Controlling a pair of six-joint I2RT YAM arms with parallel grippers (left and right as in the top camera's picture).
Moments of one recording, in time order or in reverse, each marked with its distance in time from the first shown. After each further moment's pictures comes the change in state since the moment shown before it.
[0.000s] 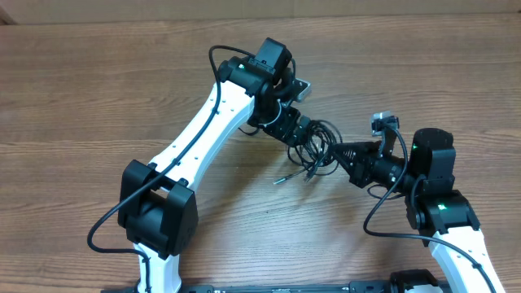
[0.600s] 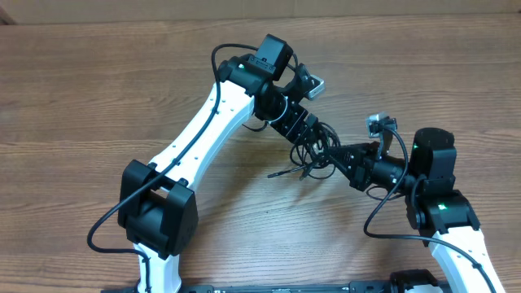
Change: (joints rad) left arm 0.000 0.000 0.000 0.084 0.222 0.153; right arm 0.000 0.000 0.000 0.026 -0.109 -0.008
